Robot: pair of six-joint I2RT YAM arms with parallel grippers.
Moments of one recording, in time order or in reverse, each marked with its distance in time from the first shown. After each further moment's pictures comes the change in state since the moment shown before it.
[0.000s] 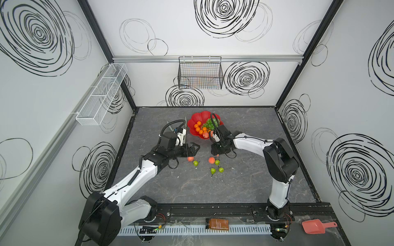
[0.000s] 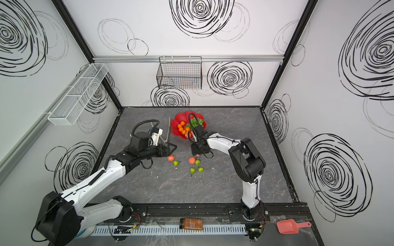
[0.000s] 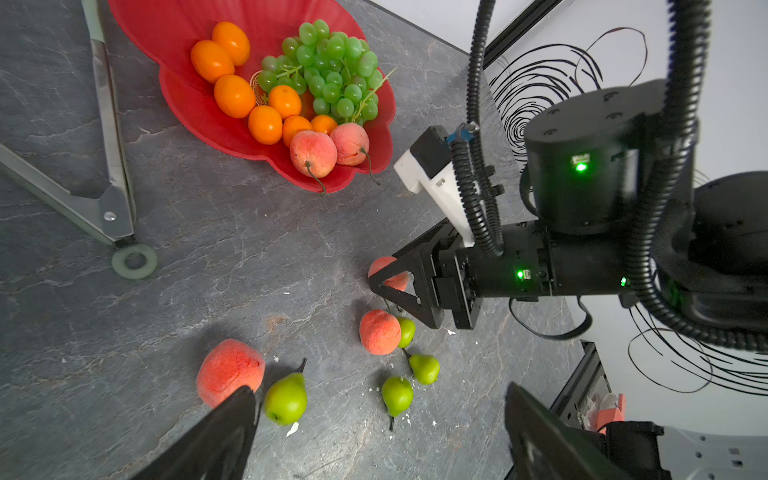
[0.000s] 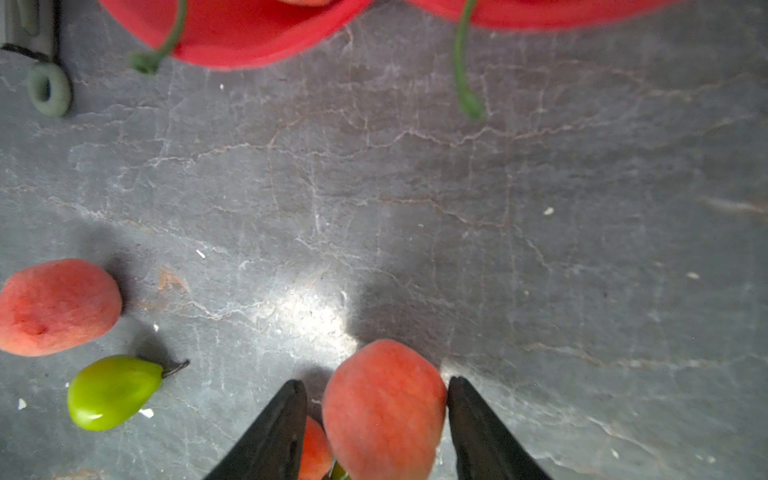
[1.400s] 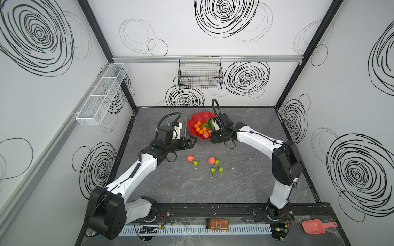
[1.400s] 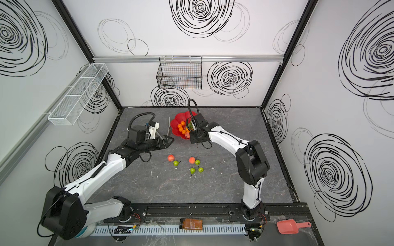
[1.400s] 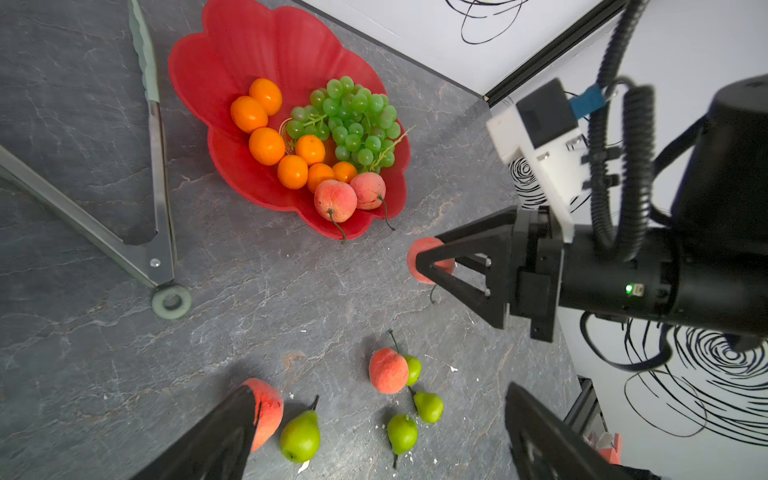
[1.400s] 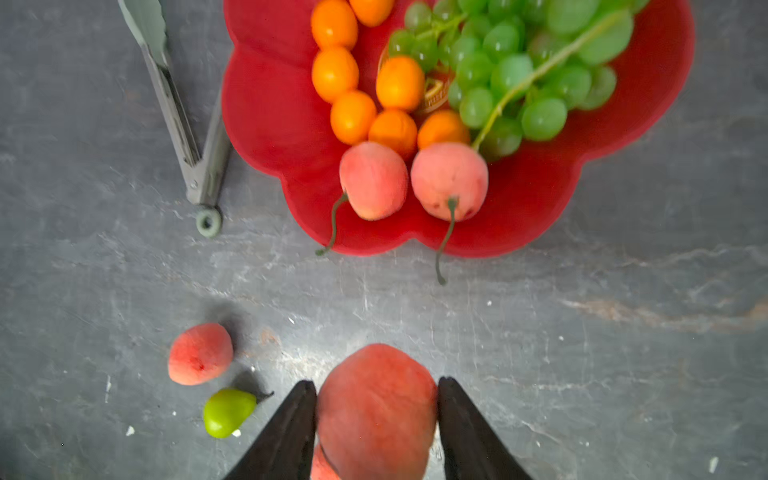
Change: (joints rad) left arm 0.101 0.094 0.110 0.000 0.037 0.000; right arm -0.022 -0.029 0.258 -0.084 0.064 -0.008
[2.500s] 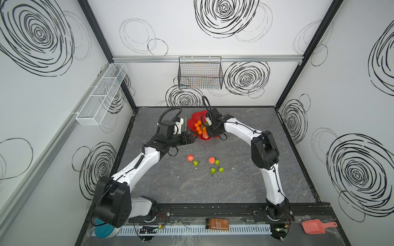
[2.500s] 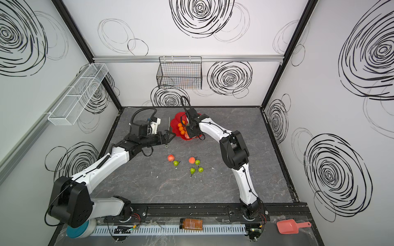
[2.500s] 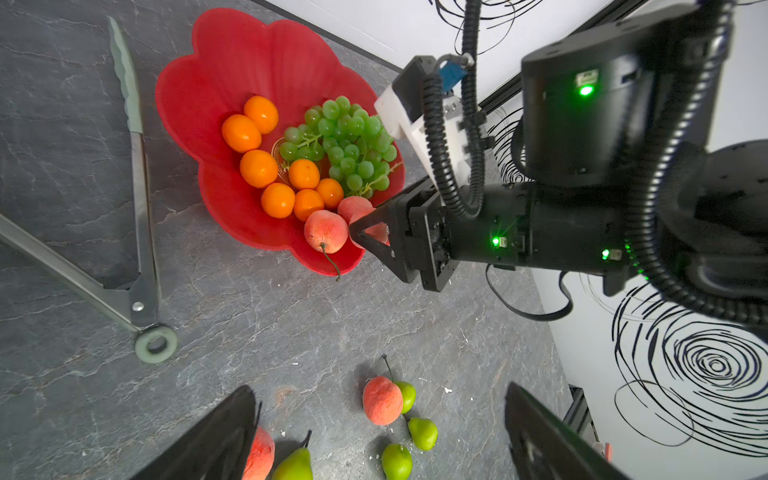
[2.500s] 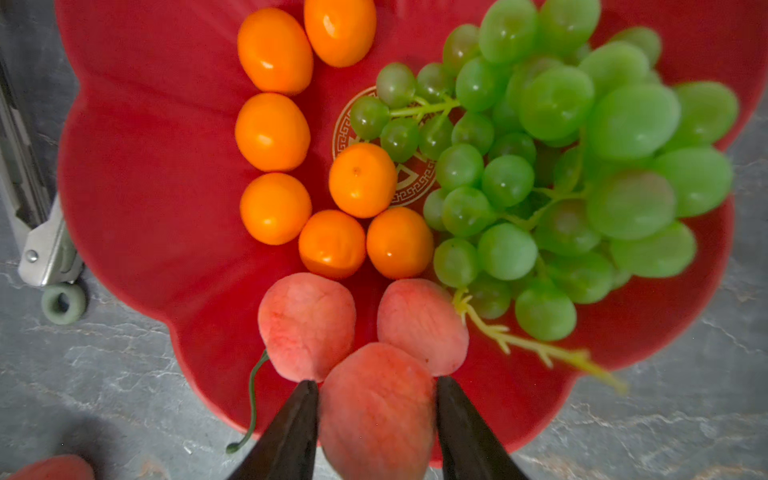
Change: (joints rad) left arm 0.020 0.090 0.062 0.029 0.039 0.002; right arm -0.019 0.348 0.360 -0.140 0.106 -0.201
